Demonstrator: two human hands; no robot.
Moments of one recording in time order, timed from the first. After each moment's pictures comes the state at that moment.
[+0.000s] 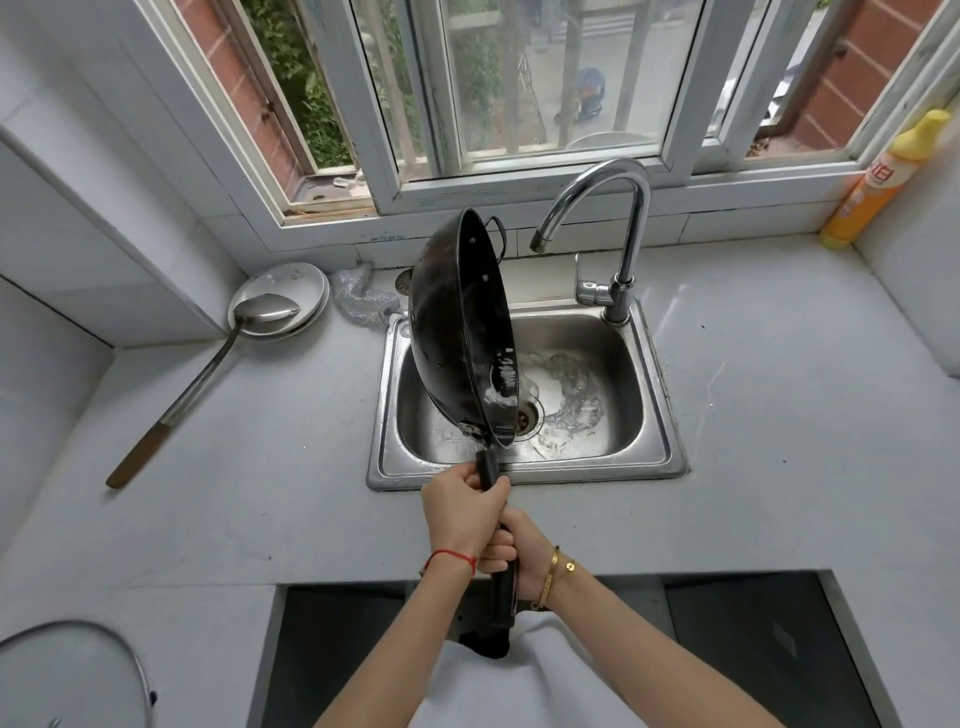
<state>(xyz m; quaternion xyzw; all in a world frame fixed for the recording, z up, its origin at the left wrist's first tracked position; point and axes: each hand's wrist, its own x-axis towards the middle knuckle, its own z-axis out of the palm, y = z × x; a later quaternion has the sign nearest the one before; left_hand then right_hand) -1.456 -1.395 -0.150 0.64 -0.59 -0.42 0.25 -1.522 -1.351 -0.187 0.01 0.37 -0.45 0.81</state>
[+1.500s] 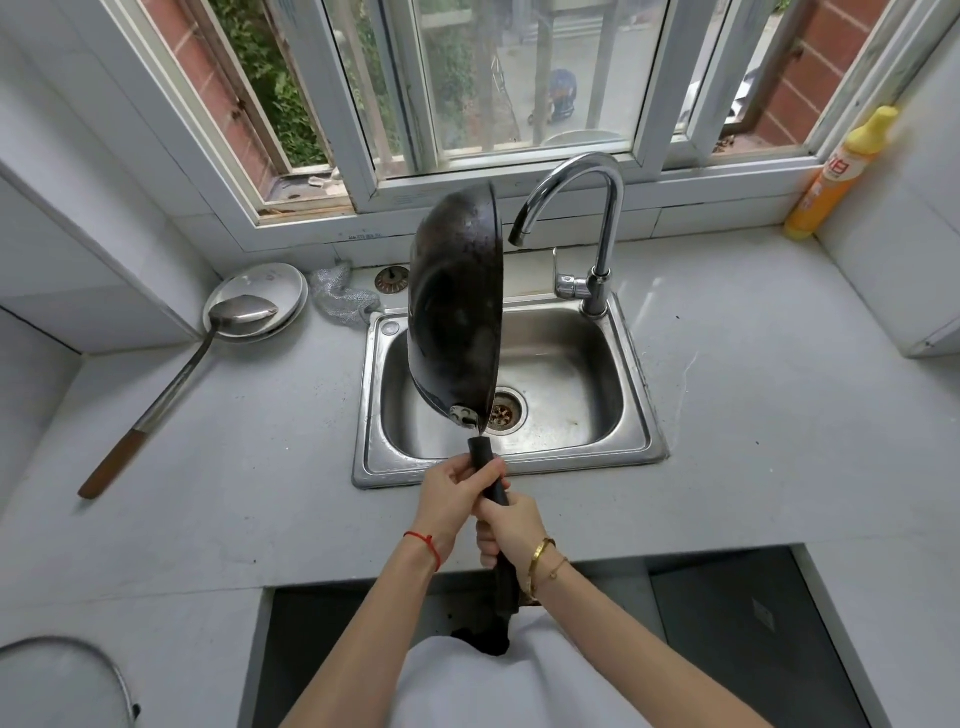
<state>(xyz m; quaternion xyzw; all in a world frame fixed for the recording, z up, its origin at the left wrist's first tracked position) -1.446 -1.402 -0.148 0.52 -0.46 -0.68 0.24 -1.517 -1.342 -0.147 -0.07 0.62 -0.46 0.64</state>
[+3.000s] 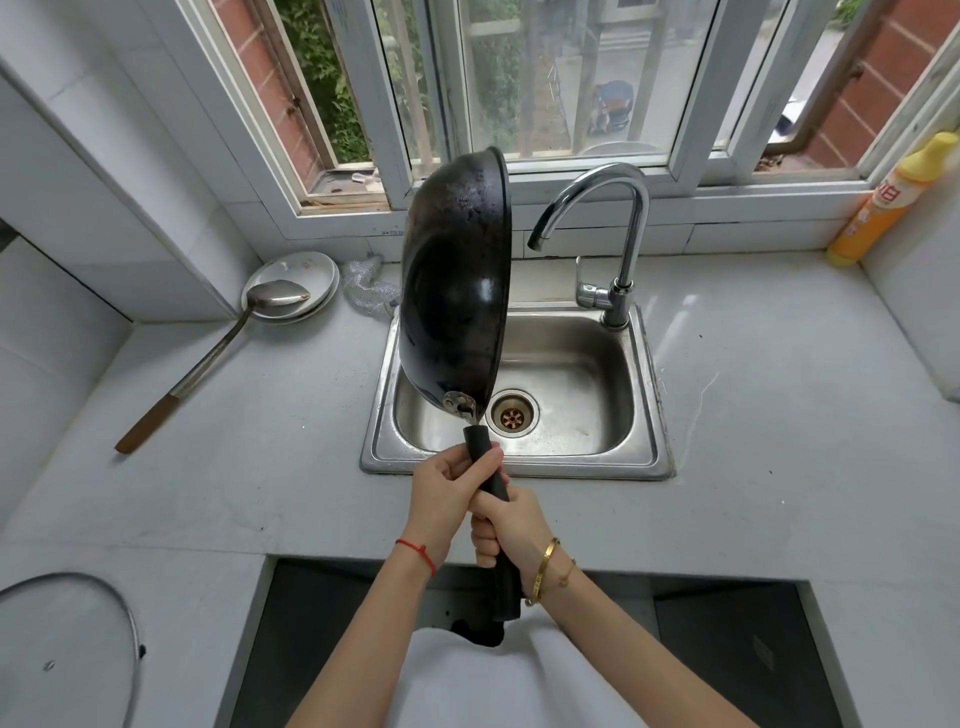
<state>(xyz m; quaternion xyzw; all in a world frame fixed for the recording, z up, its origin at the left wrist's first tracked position) -1.454 -1.374 -0.111 0.51 -0.46 -0.64 0.34 -1.535 -1.326 -0.111 -0.13 0.56 -0.45 0.68</state>
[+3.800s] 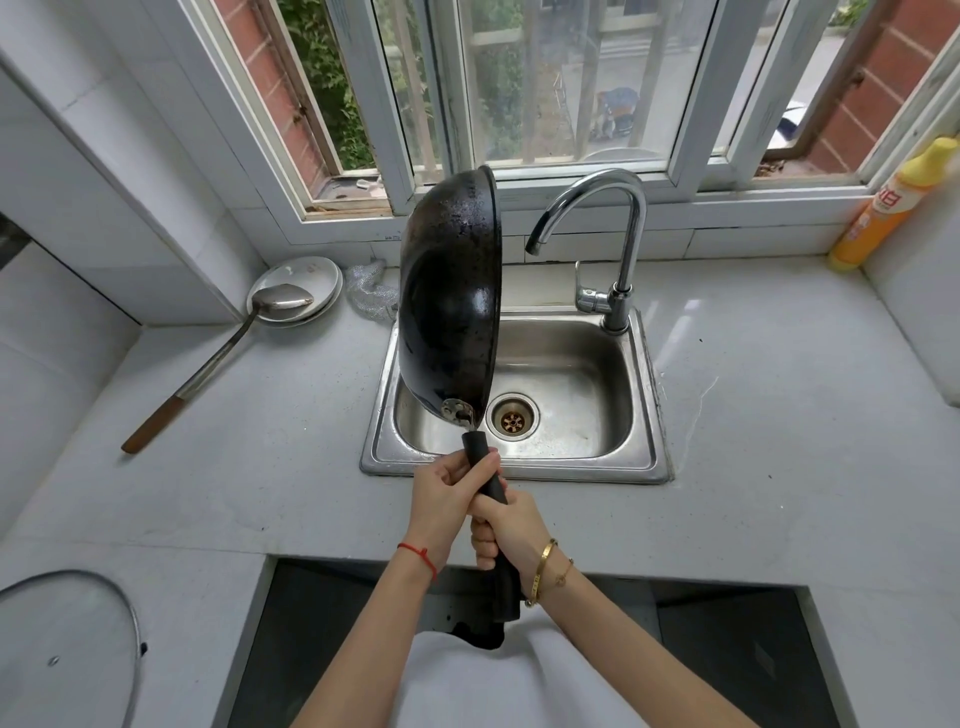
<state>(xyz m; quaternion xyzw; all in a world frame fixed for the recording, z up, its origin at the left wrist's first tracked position) -1.457 -1.371 -0.121 0.52 -0.43 -0.65 0.35 -1.541 -1.324 -0.119 -0.13 0.56 -0.44 0.69</state>
